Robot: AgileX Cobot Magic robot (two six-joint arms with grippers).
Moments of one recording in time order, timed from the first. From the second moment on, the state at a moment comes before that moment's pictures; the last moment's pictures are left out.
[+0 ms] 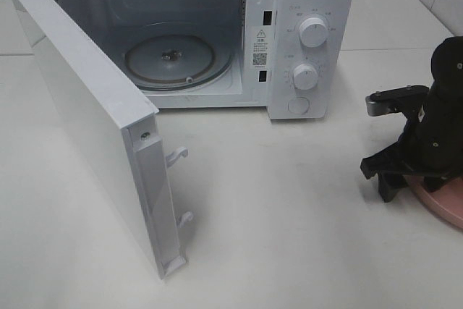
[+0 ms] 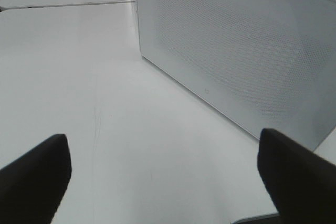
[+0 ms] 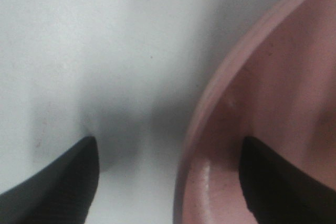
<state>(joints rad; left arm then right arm) 0.06 -0.01 -0.50 -0.25 1.05 0.21 0.13 1.86 -0.89 -0.18 0.52 0.13</state>
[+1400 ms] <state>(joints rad) 0.06 -0.01 -0.50 -0.25 1.05 0.21 0.20 1.74 -0.89 -0.28 0.70 0.25</state>
